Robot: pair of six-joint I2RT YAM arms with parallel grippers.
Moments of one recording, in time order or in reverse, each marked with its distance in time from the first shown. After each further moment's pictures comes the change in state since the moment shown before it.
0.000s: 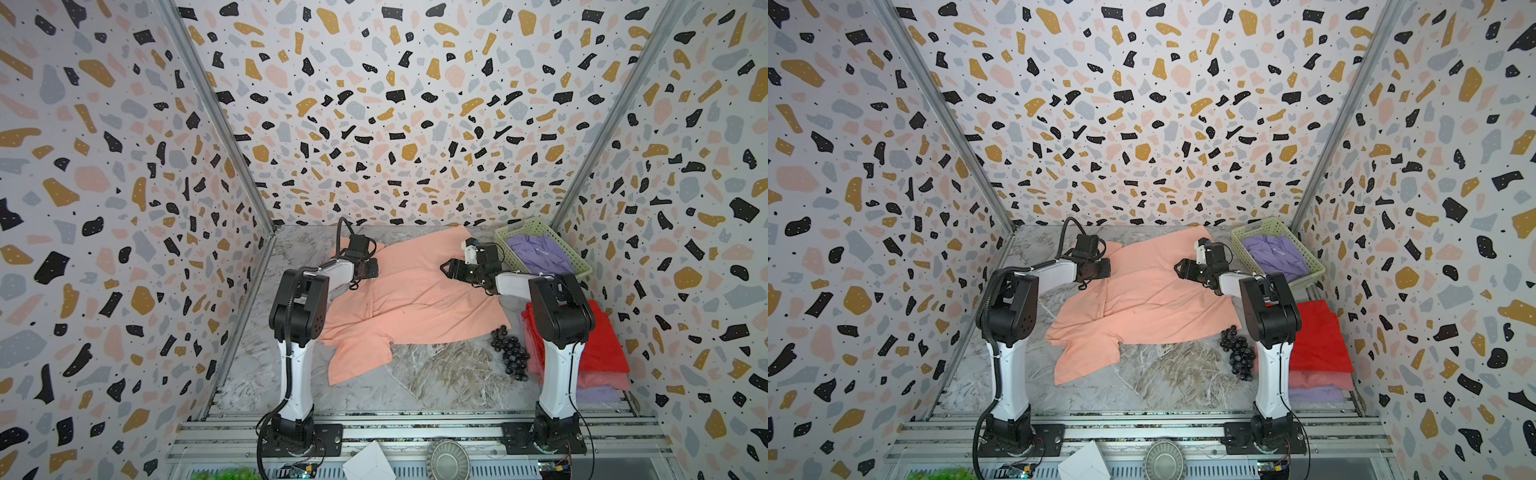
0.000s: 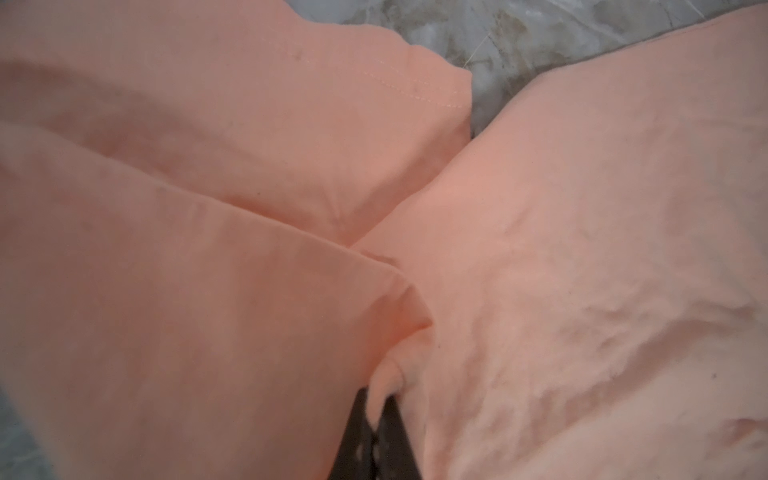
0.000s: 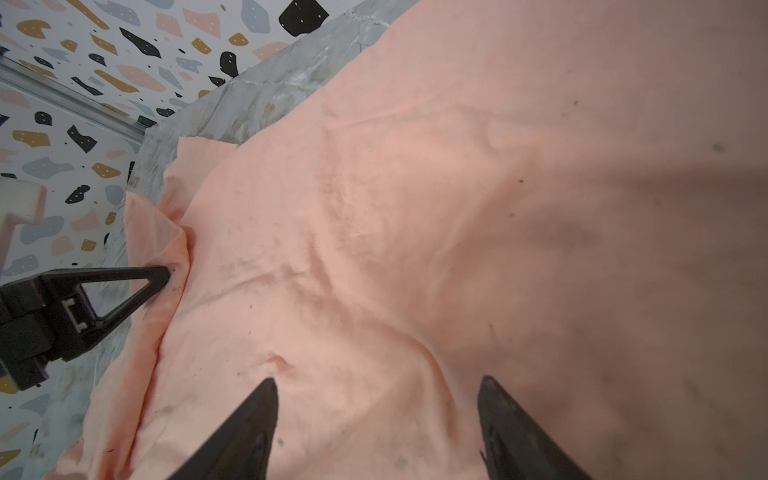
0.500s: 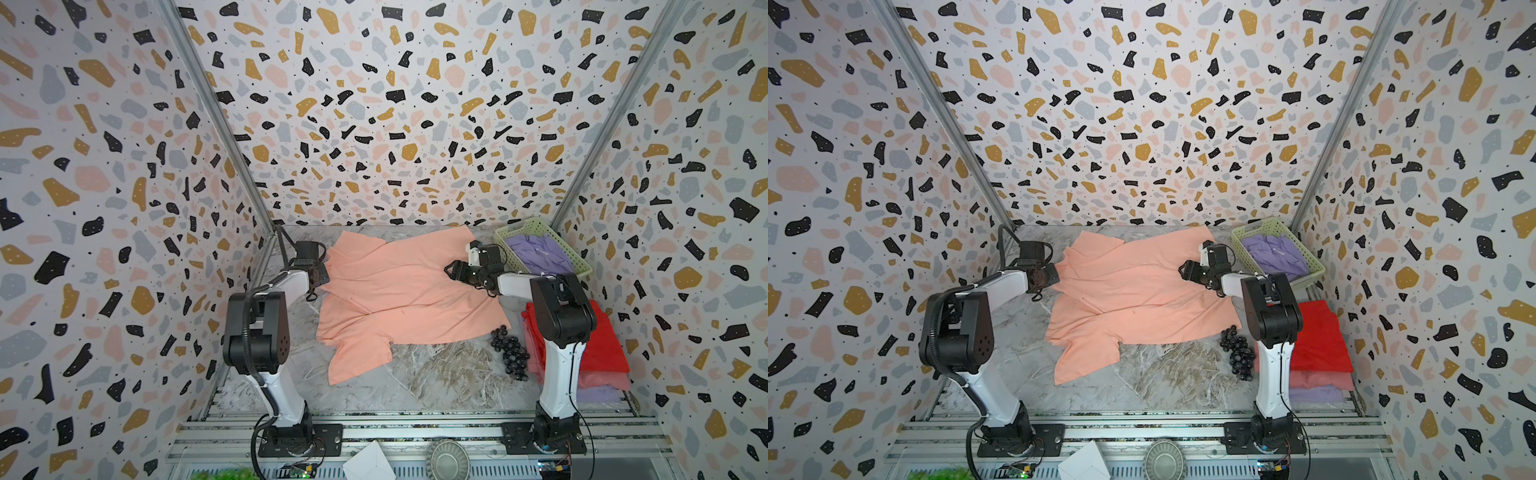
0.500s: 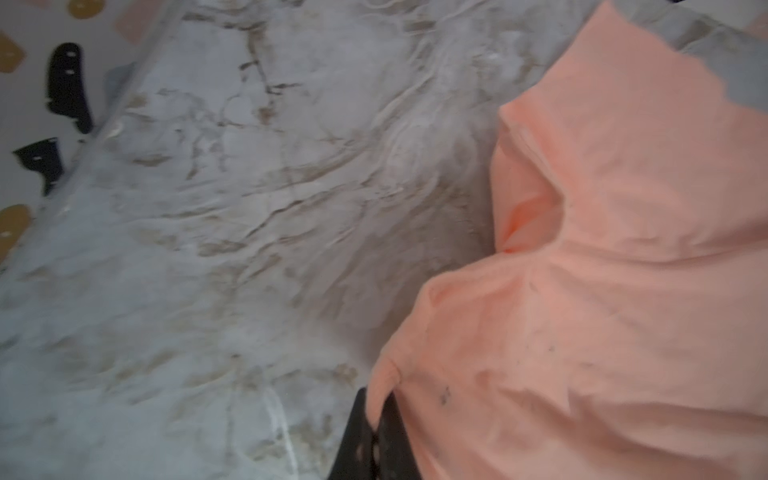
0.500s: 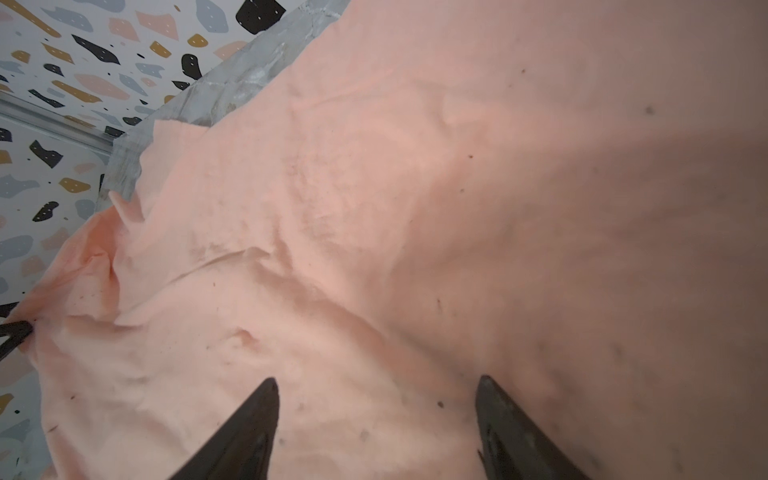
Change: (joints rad) left arm 0.280 -0.323 -0.324 -0.032 -0.219 -0.039; right arm -0.024 -0.001 -0.025 -0.017 0.044 0.029
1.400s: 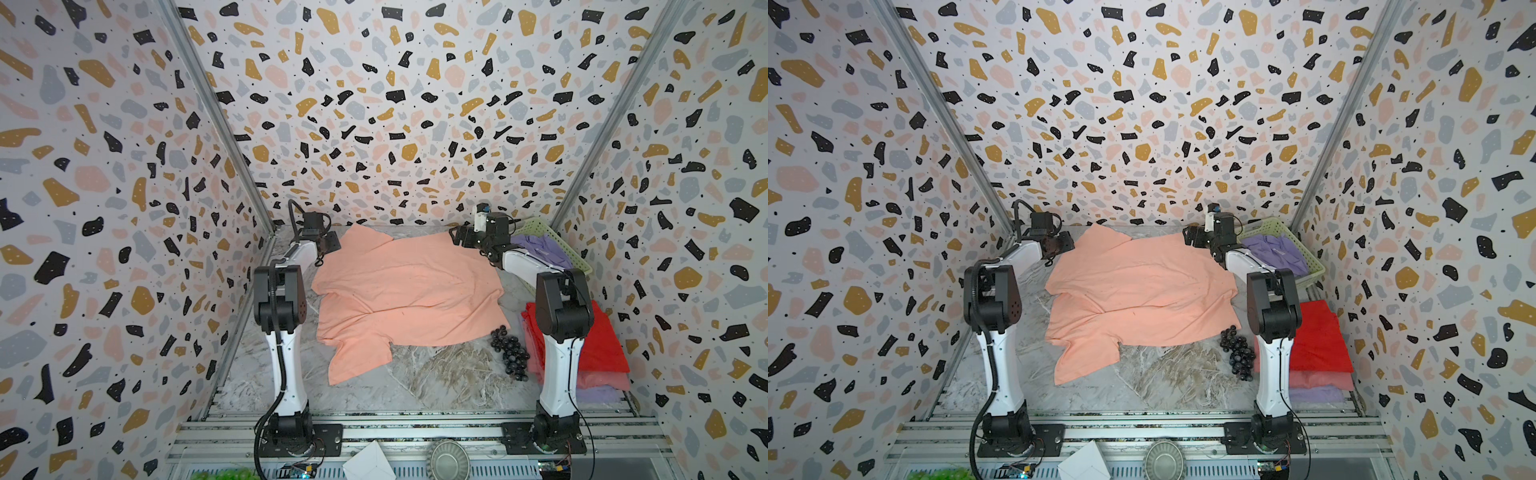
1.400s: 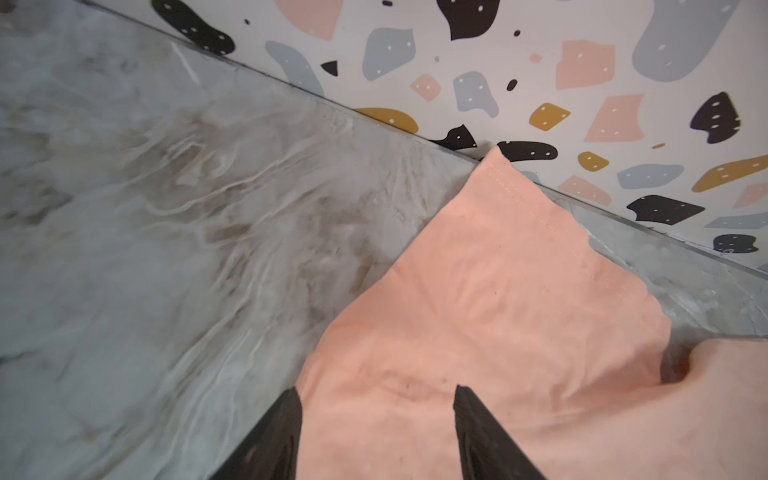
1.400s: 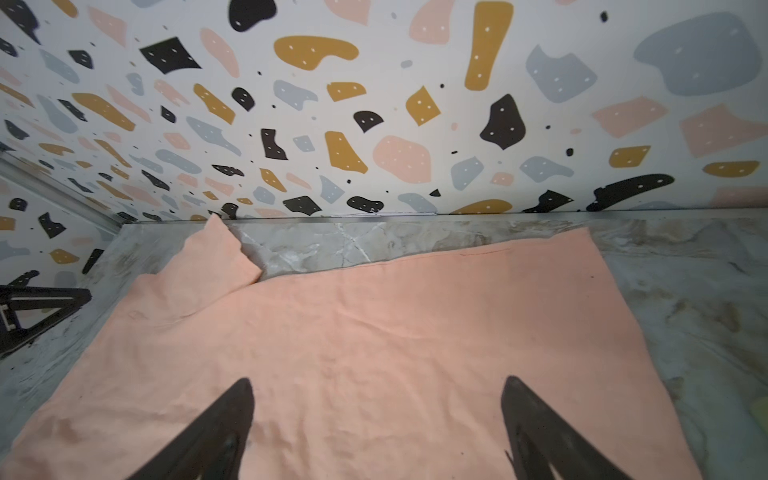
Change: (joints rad) left arm -0.005 0.527 0.734 -0.043 0.306 0.034; right arm -0.050 0.094 0.393 -0.068 0.084 -0.198
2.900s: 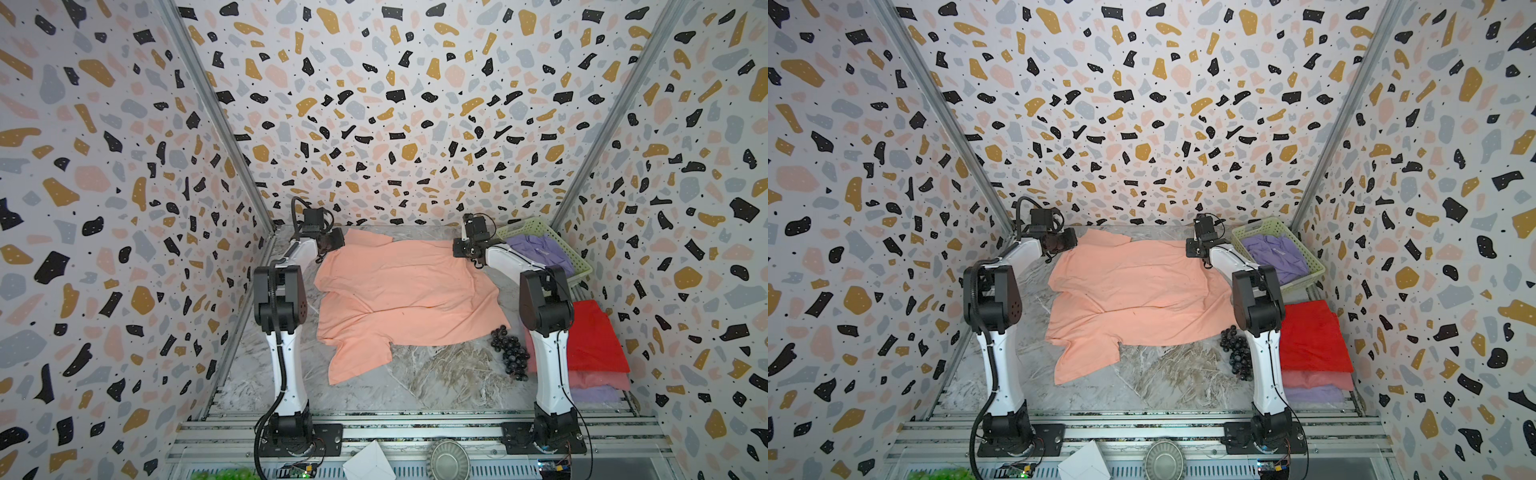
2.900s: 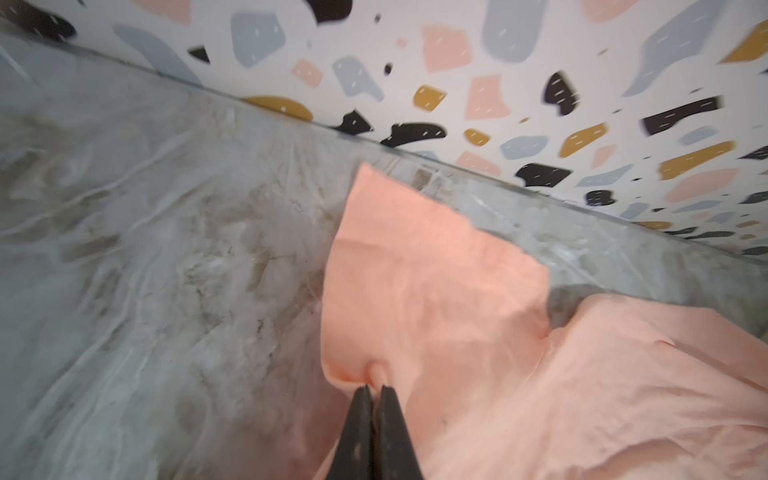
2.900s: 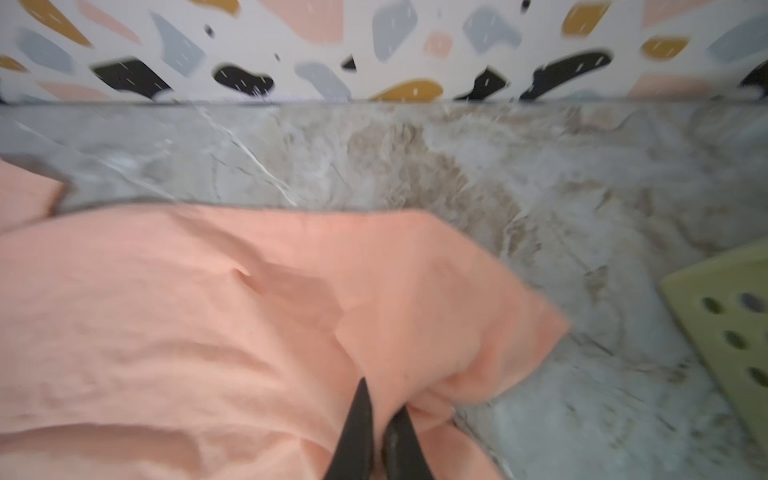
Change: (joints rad) left arm -0.008 -0.146 -0.088 -0.012 0.194 0.029; right arm 0.101 0.003 0.106 -0.337 0.334 -0.093
